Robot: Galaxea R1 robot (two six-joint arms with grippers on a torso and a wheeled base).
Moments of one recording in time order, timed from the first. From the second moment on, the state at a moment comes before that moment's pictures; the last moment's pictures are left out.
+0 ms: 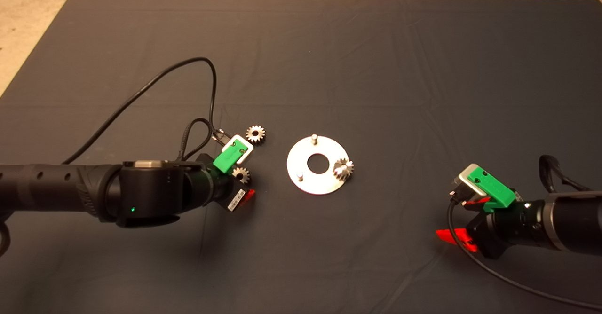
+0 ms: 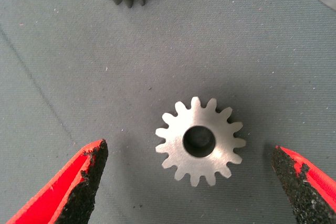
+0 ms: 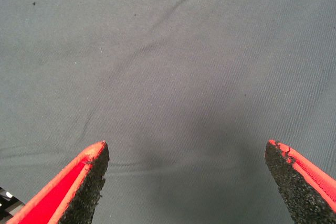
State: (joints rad) left arm -0.09 2.32 -0.71 1.09 1.39 -0.98; right arm 0.09 1.97 -0.41 -0.83 -1.34 1.04
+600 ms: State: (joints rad) left arm -0.09 2.33 -0.72 1.10 1.35 -0.98; right arm 0.09 1.97 -0.41 -0.83 -1.34 1.04
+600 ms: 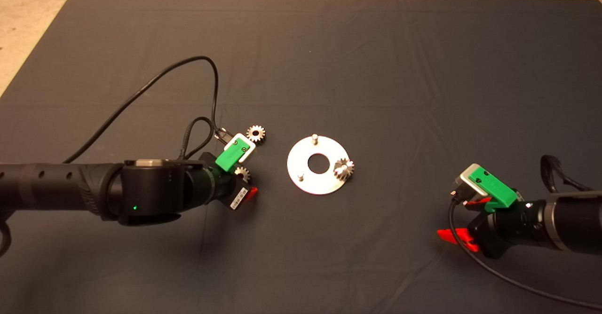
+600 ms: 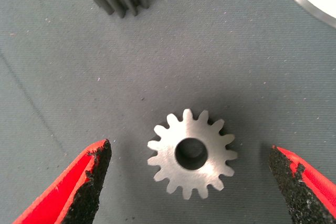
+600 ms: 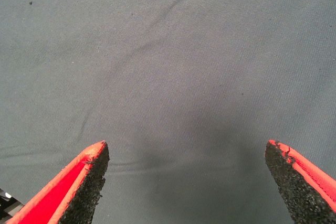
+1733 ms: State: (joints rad) left arm -0.06 2.32 -0.77 1.11 1.28 -0.98; right arm 0.09 1.95 -0.41 -0.83 -1.34 1.03
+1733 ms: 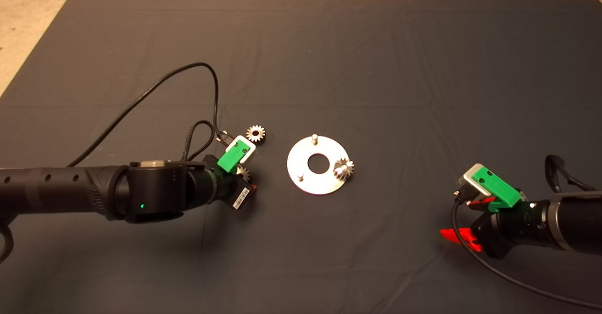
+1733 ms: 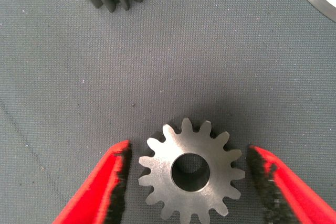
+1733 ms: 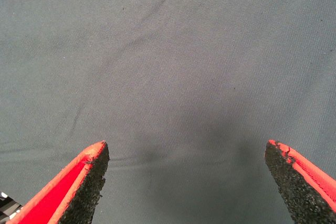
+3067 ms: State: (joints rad) left arm -0.06 2.32 -0.75 1.11 1.28 -0.98; right arm 0.09 1.95 -0.41 -0.83 -1.34 1.03
